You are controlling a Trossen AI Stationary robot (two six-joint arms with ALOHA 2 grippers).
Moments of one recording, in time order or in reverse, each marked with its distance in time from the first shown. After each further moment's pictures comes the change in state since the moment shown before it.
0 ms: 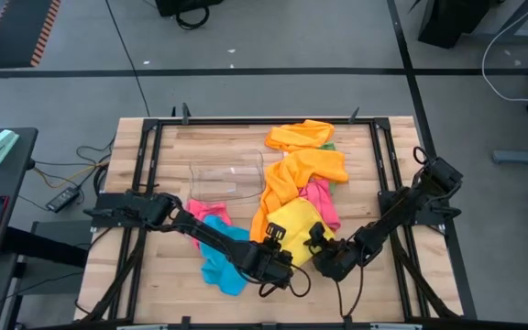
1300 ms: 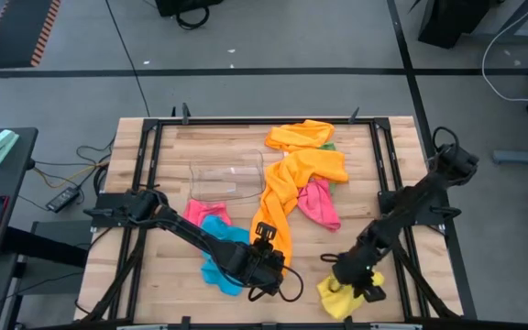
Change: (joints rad) left arm -0.052 -0.126 0.001 -0.116 -0.014 -0.117; right arm 0.051 -0.216 -0.003 -0.107 -1.095 0.852
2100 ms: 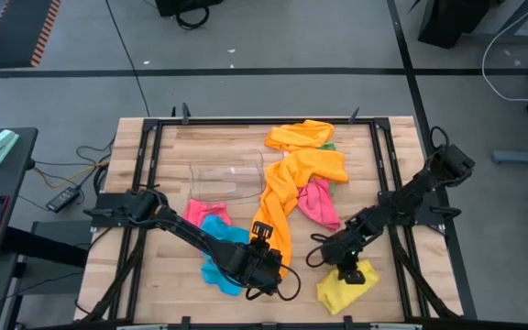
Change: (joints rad) left arm -0.002 0.001 0.000 -0.065 0.000 -0.050; right arm -0.171 0.030 -0.069 0.024 0.079 -0.045
